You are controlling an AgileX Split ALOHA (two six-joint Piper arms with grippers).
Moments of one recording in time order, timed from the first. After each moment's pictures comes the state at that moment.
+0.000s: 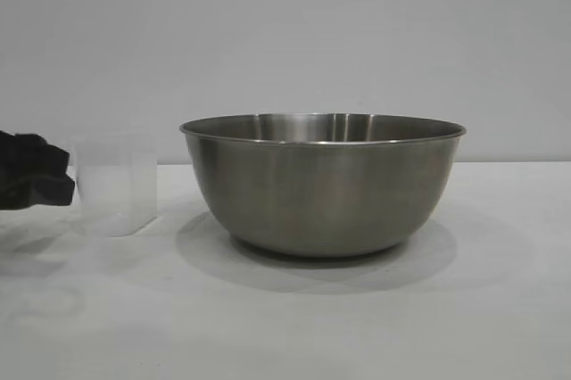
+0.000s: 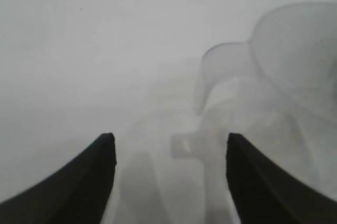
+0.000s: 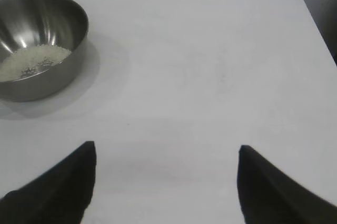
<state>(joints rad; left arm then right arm) -0.25 2.01 -0.38 -0.04 -1.14 -0.10 0.06 -0.02 -0.49 0.06 1.15 -0.07</state>
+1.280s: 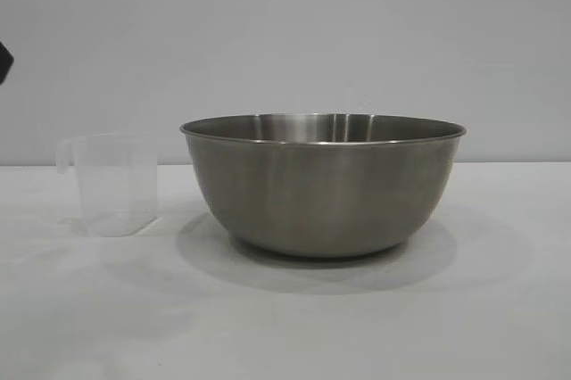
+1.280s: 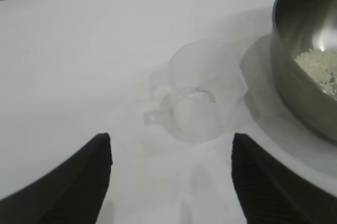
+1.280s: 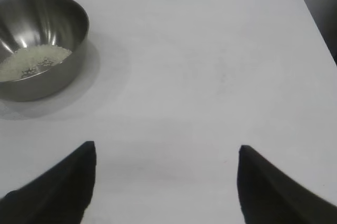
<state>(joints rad) -0.25 1.21 -0.33 0.15 -0.25 -0.17 0.06 -0.02 -0.49 0.06 1.15 -0.07</state>
